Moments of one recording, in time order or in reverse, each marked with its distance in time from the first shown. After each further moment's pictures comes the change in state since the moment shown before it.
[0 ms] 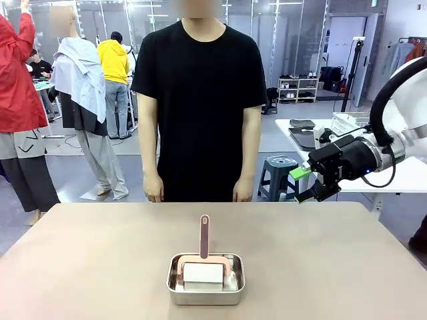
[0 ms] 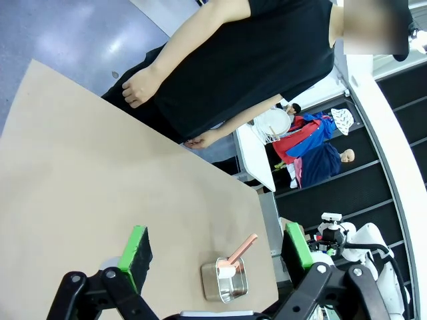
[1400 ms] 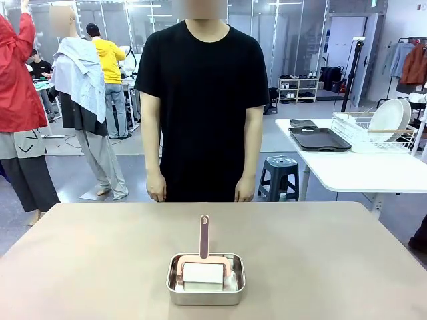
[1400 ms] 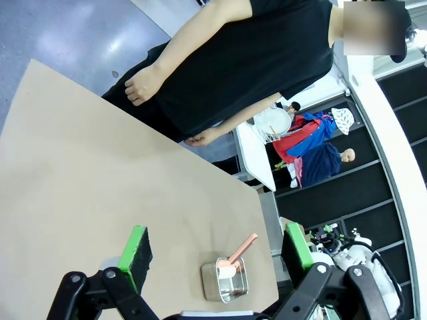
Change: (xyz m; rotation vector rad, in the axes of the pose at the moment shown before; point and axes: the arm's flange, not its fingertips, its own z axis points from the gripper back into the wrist) left arm 0.000 0.000 0.000 0.001 0.001 0.000; right arm -0.136 -0.141 0.326 -0.104 -0.860 -0.442
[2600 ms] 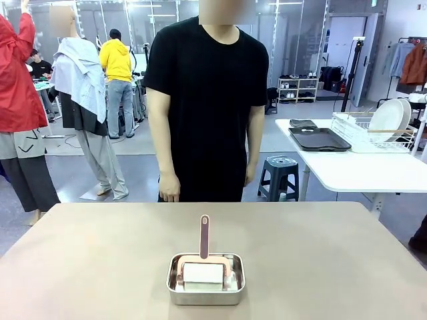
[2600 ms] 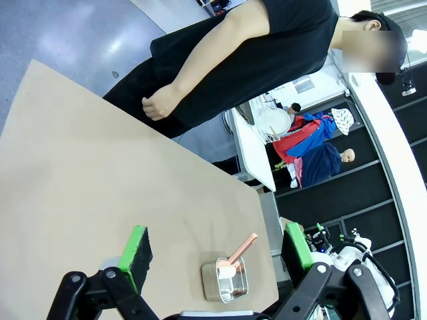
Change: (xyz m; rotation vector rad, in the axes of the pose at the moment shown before) left arm 0.000 0.000 0.000 0.000 0.000 0.000; right arm 0.021 -0.061 0.014 0.023 -0.196 -0.176
